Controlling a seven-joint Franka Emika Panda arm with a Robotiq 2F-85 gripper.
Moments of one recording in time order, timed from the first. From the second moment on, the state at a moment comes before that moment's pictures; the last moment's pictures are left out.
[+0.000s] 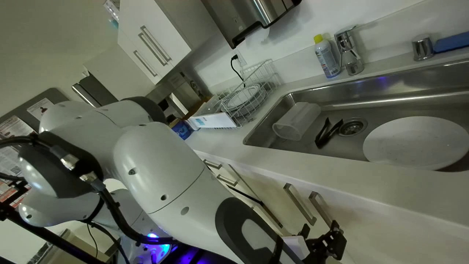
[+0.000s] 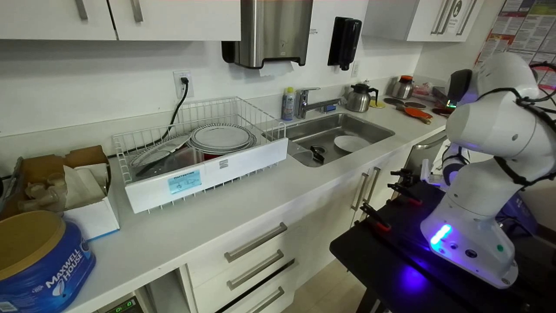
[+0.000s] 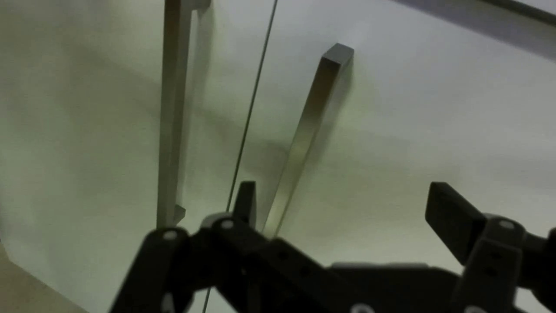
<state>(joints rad) -1.08 1.18 -0.21 -1.86 1.65 1.73 -0.17</state>
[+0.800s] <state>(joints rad) -1.01 1.32 -0.19 -1.83 1.84 1.57 -0.17</state>
